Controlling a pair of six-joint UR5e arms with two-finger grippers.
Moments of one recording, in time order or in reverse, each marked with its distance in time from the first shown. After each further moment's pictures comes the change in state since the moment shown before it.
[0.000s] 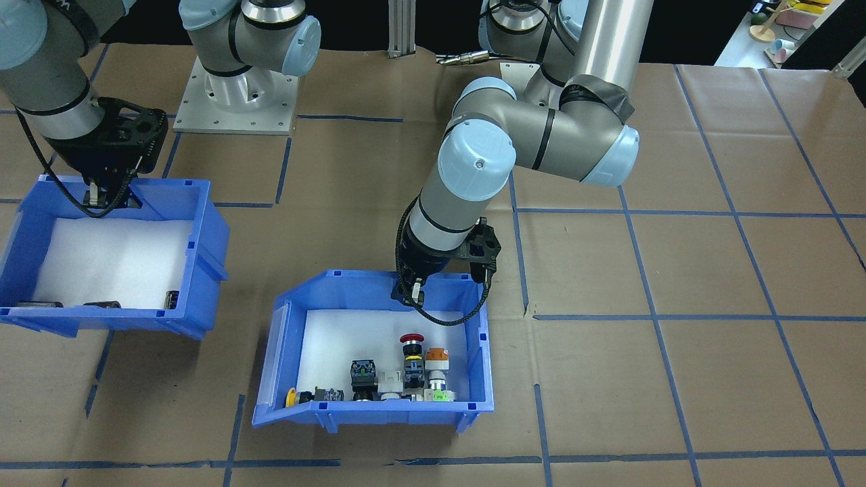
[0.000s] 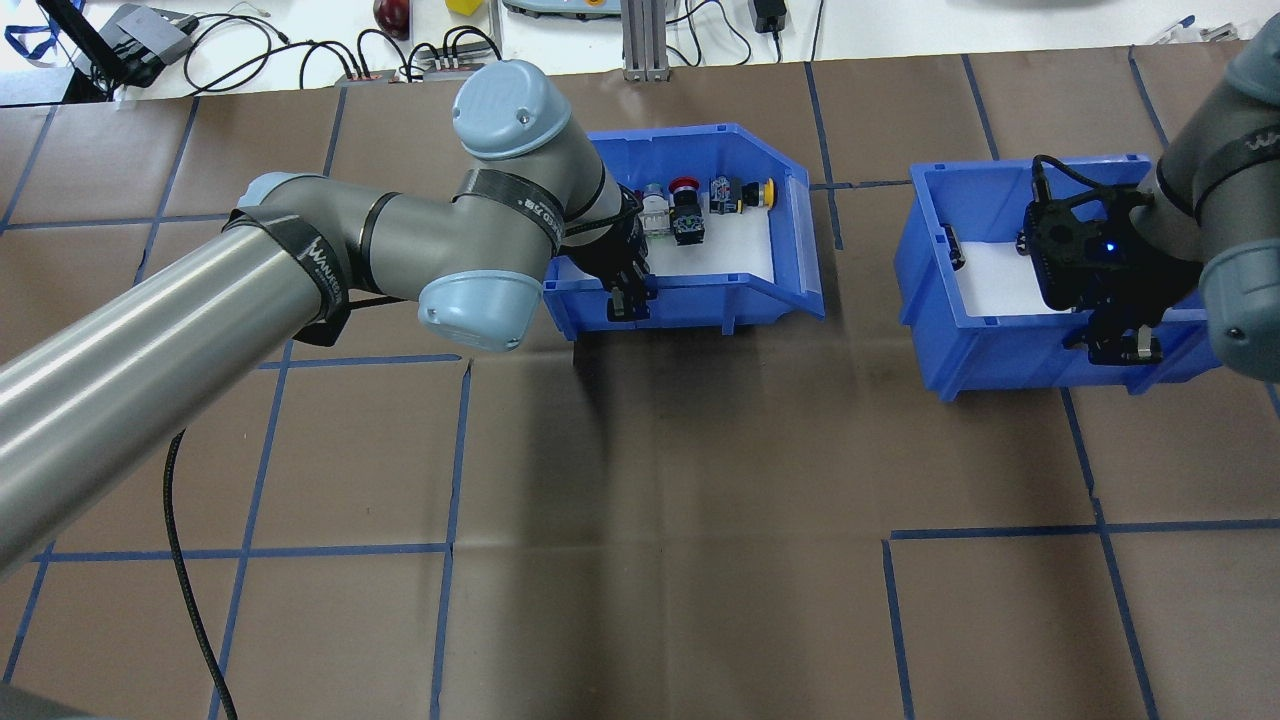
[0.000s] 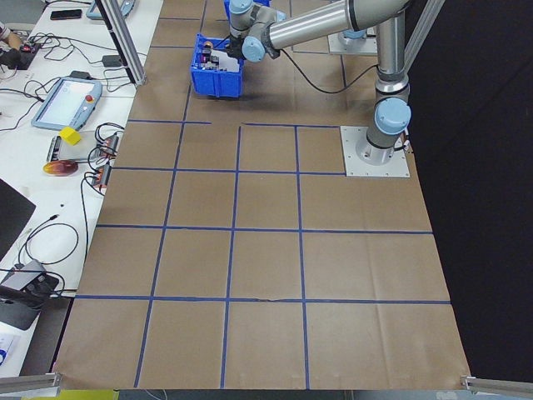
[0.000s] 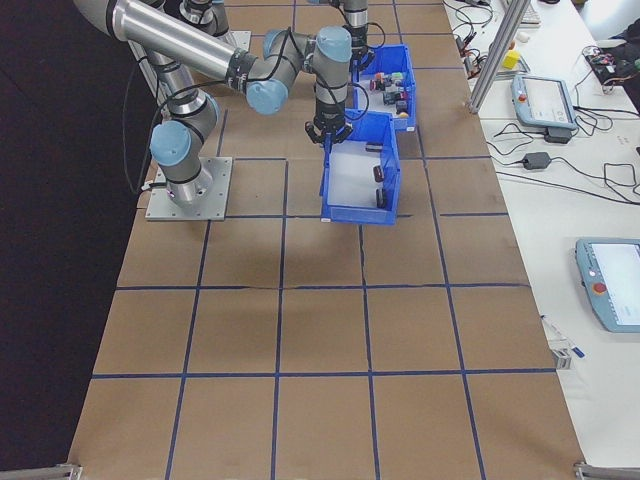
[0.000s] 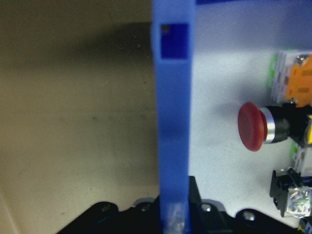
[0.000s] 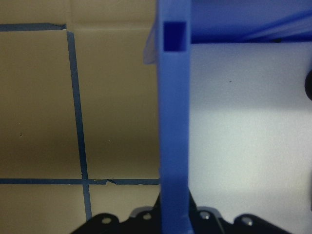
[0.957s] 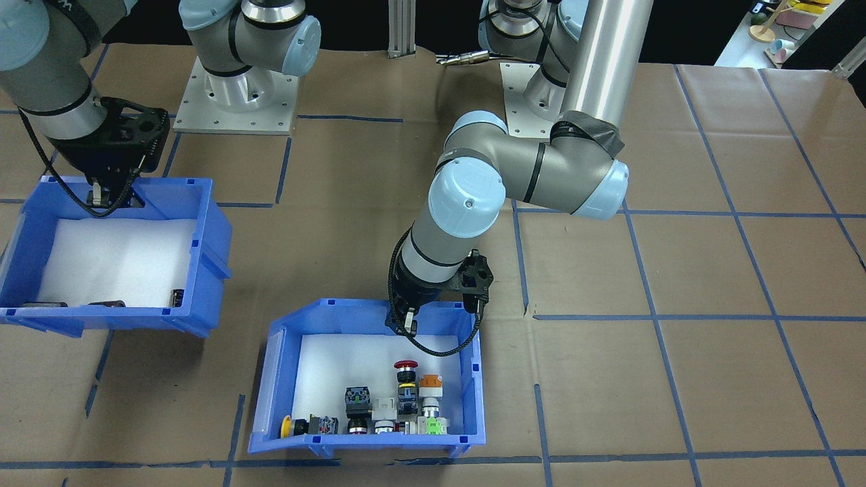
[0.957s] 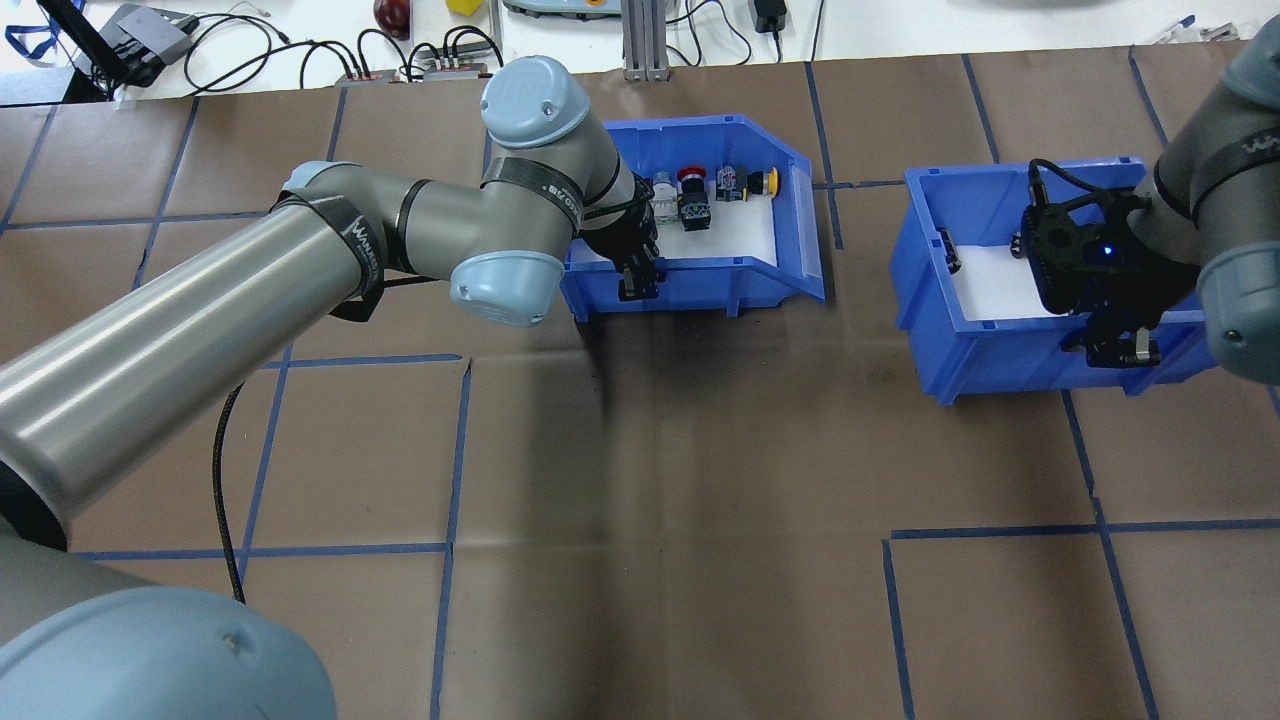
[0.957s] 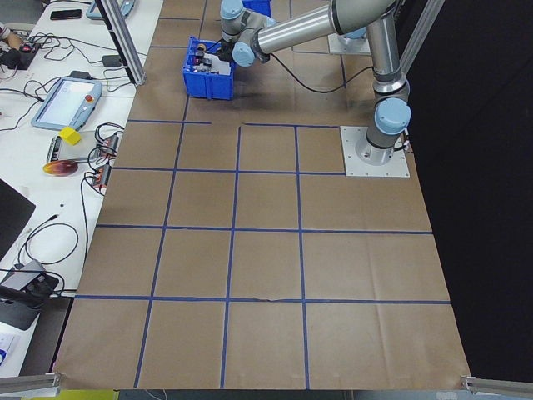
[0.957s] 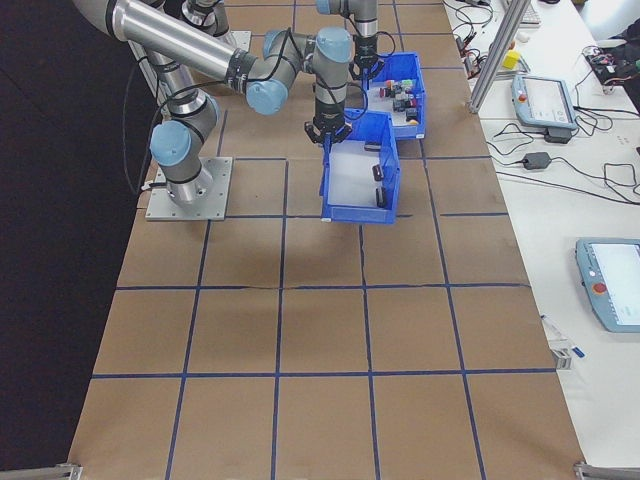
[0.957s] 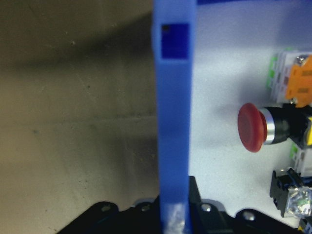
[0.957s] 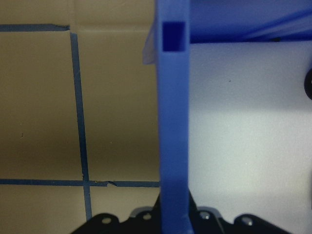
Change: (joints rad) left arm 0.000 -0.086 0.070 0.022 0.012 -0.002; right arm 0.001 -0.002 0.008 0.002 0.004 -0.006
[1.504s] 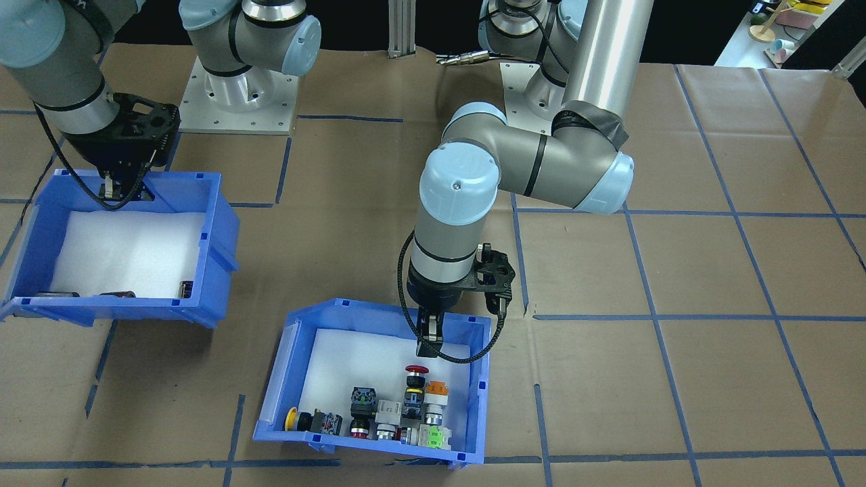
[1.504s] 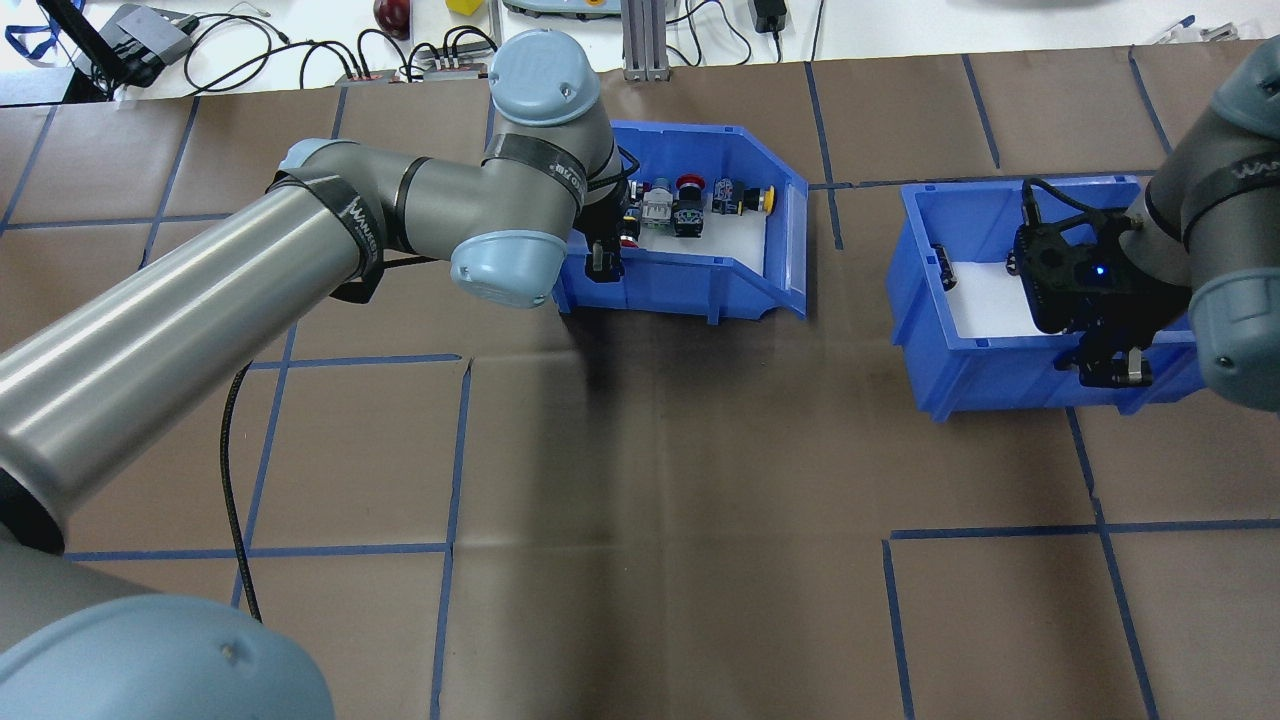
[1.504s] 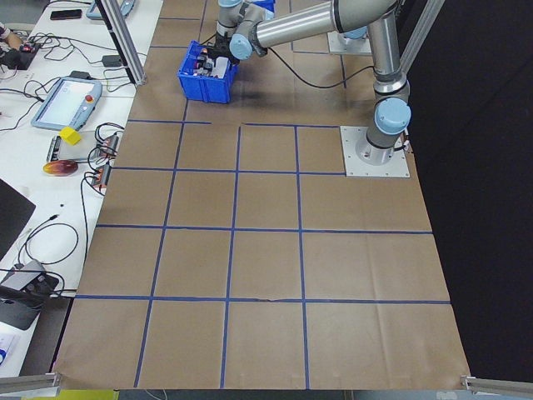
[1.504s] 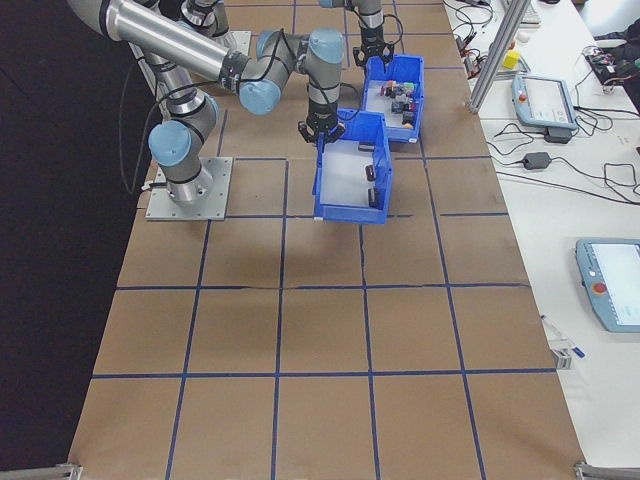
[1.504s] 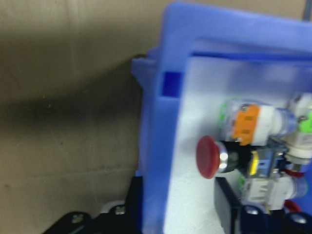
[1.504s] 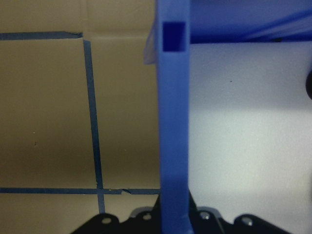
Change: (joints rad) left arm -0.006 0.028 0.062 -0.046 0.220 0.052; right arm 0.007 -0.060 0.069 0.000 0.001 0.026
